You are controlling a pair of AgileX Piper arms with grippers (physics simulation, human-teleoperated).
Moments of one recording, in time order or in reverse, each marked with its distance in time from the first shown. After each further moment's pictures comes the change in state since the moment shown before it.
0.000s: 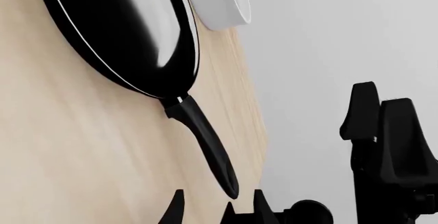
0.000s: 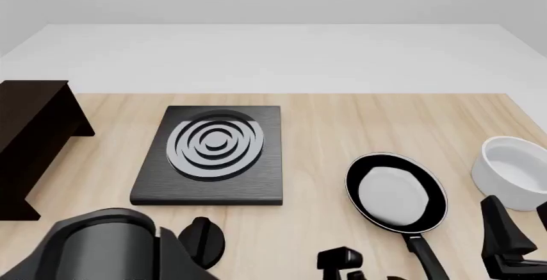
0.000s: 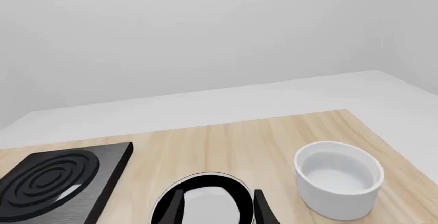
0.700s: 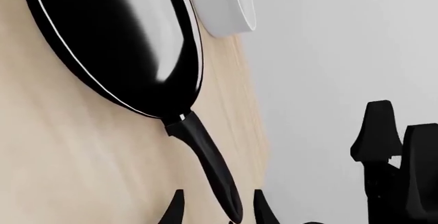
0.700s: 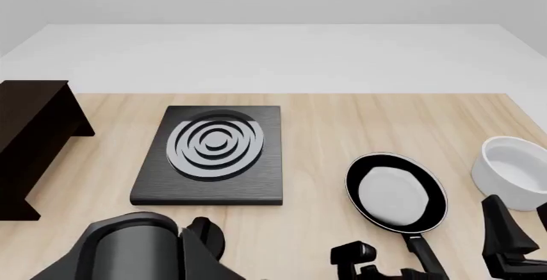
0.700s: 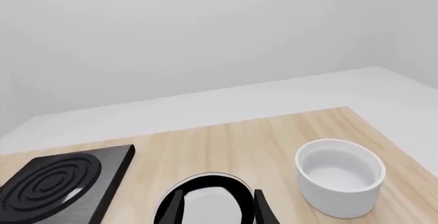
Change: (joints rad) left arm 0.010 0.075 -0.132 0.059 -0.020; right arm -0.006 0.002 0.000 -0.003 0.026
